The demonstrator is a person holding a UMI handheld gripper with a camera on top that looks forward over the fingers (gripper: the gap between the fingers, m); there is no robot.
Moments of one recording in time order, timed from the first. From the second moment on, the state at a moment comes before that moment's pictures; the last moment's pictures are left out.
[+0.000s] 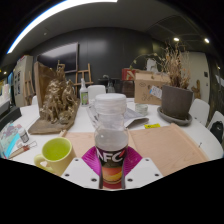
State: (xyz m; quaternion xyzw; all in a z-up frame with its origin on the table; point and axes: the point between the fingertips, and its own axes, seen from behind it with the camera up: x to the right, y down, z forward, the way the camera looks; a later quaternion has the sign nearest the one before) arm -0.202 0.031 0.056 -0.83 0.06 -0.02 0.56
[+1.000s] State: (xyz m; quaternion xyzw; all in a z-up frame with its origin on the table) arm -0.284 -0.216 0.170 -0.88 0.08 -0.06 0.46
